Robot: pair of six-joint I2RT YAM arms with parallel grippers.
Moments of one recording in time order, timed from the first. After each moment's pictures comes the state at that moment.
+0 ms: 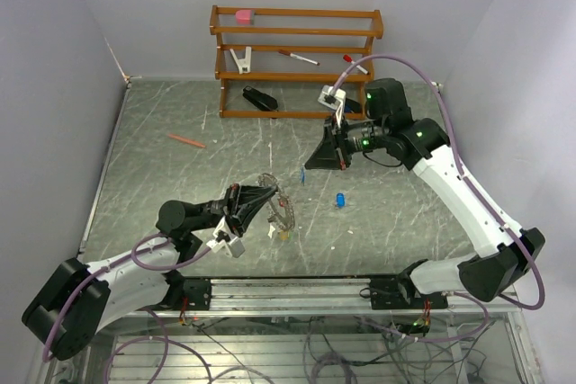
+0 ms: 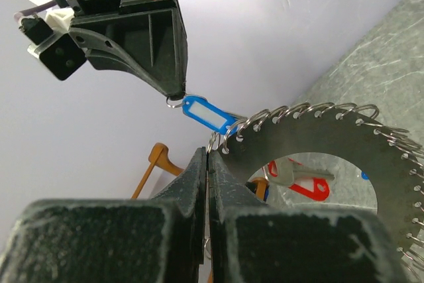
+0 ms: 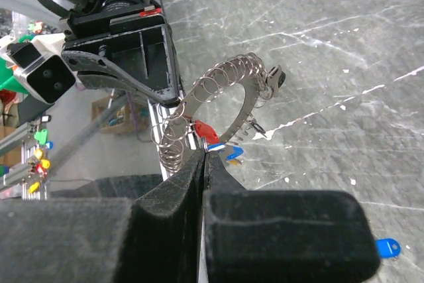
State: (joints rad) left arm -0.64 0.97 0.18 1.24 0.81 0.82; right arm 0.53 1.35 1.46 -0.76 -0.85 -0.03
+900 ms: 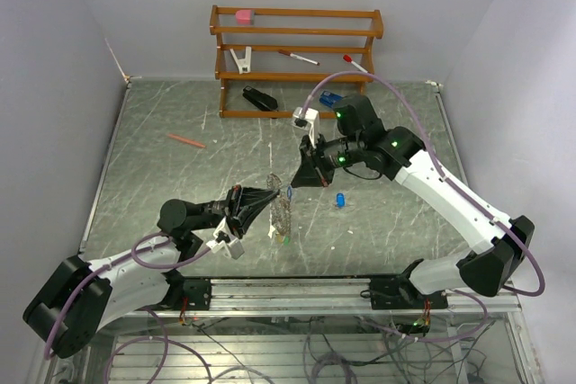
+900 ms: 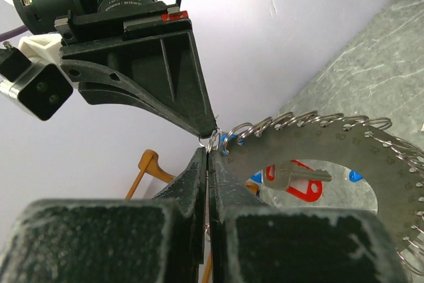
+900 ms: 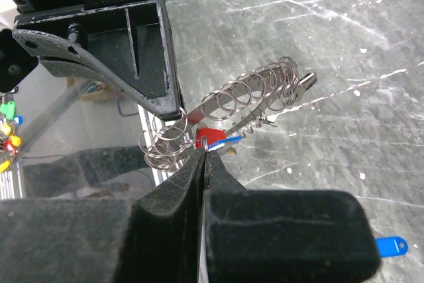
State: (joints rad) left arm -0.64 0.98 0.18 1.24 0.86 0.81; right arm 0.71 1.38 1.42 -0.77 -0.69 -0.06
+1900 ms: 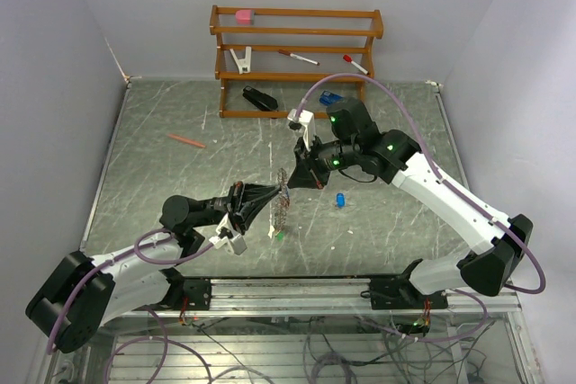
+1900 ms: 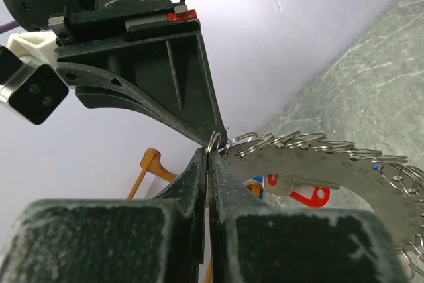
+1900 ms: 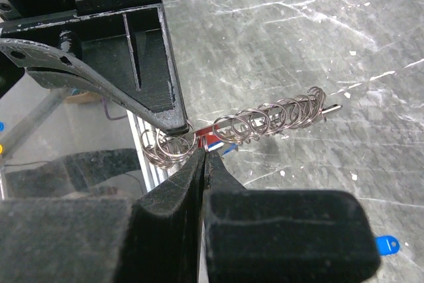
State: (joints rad) left arm -0.64 1.02 0.21 1.24 0.85 0.81; right arm 0.77 1.38 1.42 -0.74 -0.60 -0.05
